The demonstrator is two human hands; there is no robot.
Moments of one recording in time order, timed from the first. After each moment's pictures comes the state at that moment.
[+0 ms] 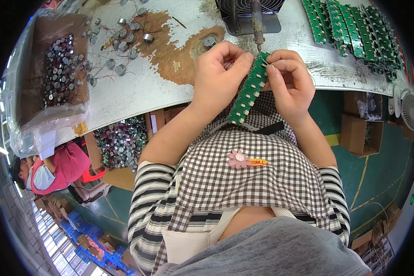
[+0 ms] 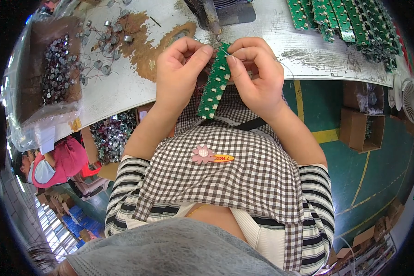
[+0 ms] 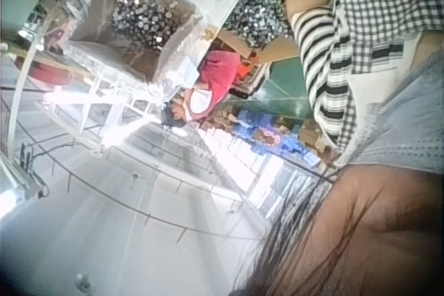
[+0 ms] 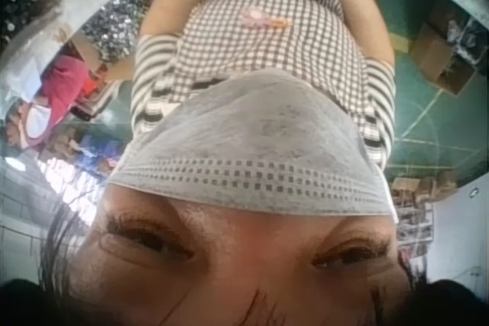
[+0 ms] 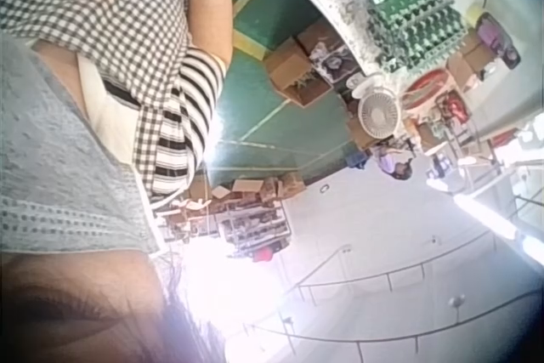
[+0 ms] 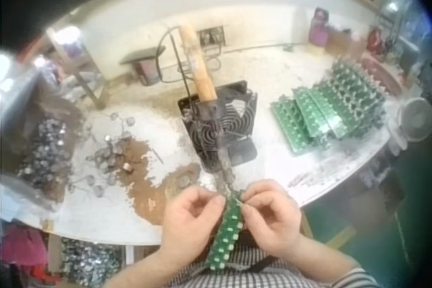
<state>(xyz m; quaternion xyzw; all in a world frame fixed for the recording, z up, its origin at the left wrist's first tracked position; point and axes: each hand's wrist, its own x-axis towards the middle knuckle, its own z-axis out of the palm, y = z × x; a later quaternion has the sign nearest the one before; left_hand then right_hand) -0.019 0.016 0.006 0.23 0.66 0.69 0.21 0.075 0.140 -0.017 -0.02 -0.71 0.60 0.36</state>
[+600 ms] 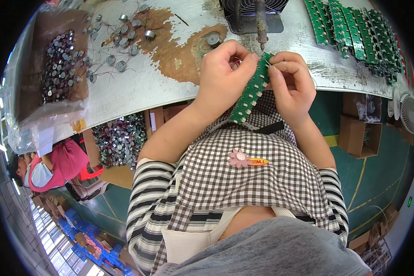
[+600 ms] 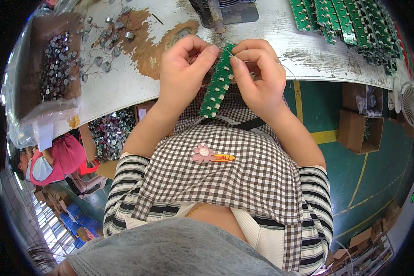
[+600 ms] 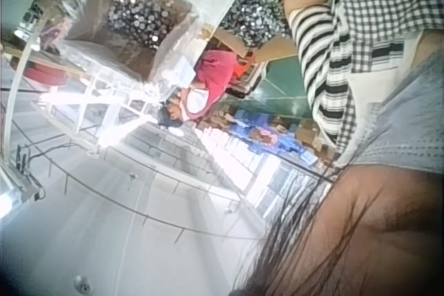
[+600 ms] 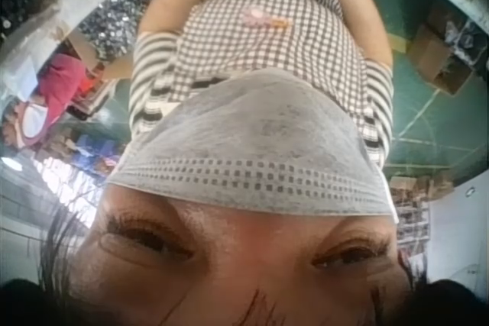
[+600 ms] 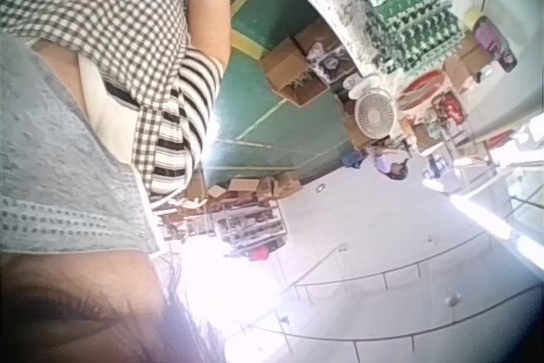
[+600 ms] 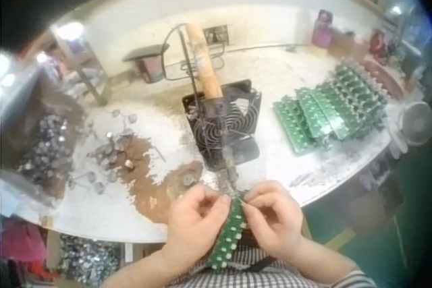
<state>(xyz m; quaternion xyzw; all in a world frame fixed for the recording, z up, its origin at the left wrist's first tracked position) -0.021 0.012 0.003 0.28 0.73 0.60 0.17 0.076 0.138 -0.020 -0.02 -0.73 0.58 0.37</state>
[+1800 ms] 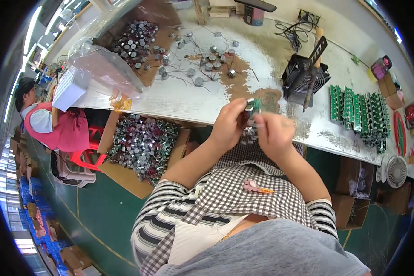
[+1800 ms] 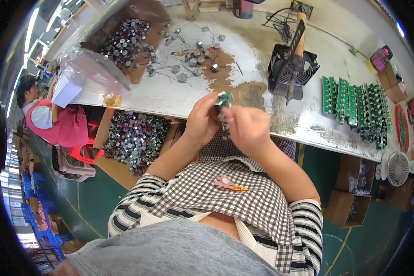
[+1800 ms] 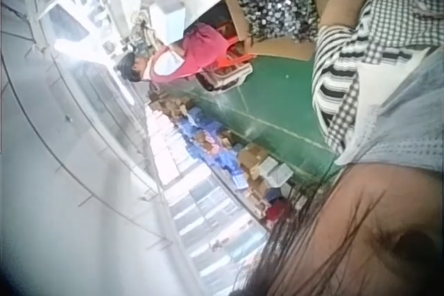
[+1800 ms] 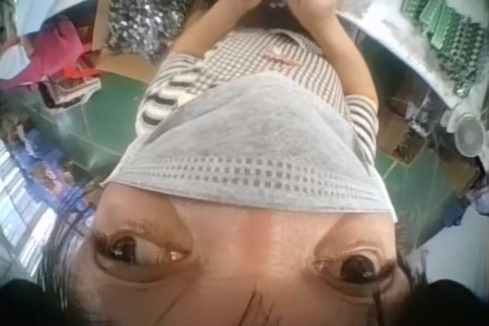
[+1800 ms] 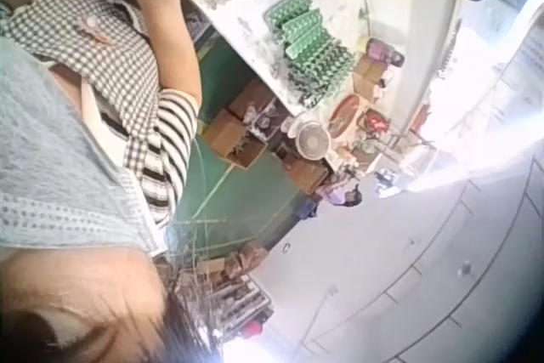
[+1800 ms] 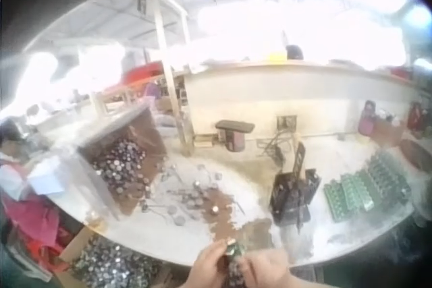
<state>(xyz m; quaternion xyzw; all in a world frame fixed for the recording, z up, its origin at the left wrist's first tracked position) -0.011 -0.065 0.012 0.09 0.39 0.89 0.23 0.039 0.068 0.029 0.21 -0.81 0.31 0.44</state>
